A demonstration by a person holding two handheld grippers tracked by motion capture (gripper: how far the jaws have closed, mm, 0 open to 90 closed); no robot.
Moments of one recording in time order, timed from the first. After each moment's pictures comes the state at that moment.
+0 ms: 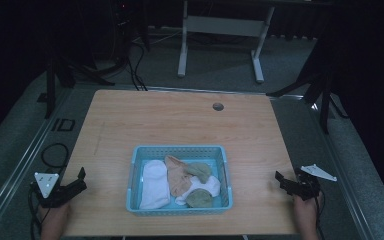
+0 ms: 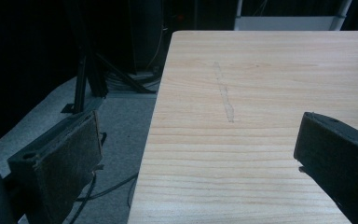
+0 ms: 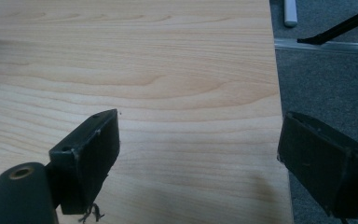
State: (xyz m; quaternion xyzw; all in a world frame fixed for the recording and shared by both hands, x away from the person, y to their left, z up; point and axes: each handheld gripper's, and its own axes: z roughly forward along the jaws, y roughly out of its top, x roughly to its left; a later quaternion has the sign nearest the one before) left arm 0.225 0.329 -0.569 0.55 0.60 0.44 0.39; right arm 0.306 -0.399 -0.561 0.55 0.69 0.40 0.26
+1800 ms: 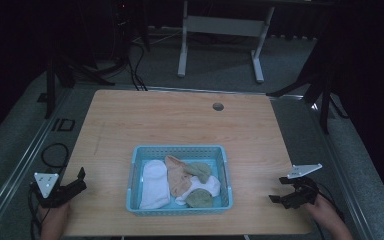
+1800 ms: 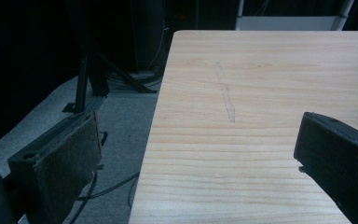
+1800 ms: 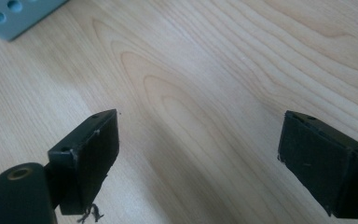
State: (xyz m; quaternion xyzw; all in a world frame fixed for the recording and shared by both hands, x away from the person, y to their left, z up) left arm 0.225 0.330 -0.569 0.55 0.60 0.44 0.39; right arm 0.299 -0.378 -0.523 0.32 0.90 0.30 0.06
